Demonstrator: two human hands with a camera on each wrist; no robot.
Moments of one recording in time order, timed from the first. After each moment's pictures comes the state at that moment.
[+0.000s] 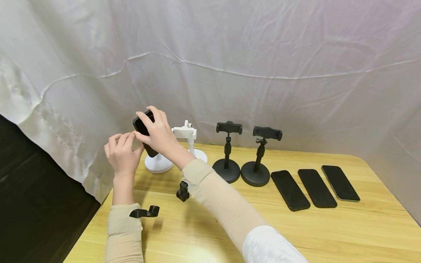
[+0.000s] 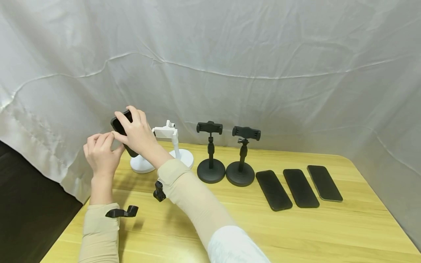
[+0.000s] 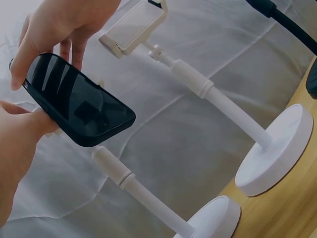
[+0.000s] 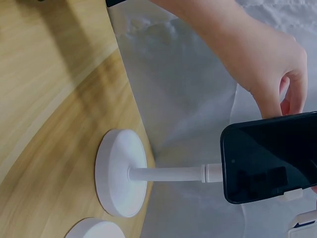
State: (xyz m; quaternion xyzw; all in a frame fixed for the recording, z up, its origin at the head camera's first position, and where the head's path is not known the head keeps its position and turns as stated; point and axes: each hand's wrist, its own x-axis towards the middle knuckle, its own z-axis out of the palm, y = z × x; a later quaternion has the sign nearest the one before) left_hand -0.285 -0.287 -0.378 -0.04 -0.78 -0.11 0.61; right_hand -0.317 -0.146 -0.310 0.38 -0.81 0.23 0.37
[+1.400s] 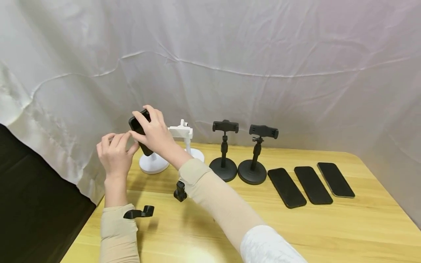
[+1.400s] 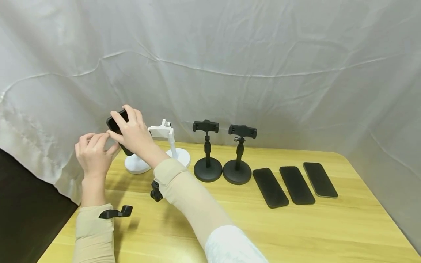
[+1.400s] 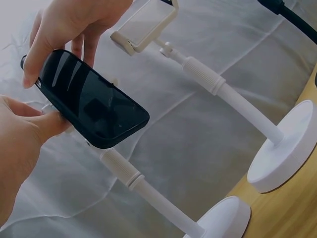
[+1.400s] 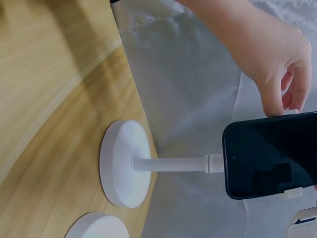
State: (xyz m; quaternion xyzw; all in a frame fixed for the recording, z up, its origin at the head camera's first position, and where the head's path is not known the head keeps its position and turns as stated) left_hand -0.282 -0.291 -0.373 -0.06 -0.77 -0.09 0.63; right_hand -0.314 -0.144 -0.309 0.37 -0.82 0.22 0.38
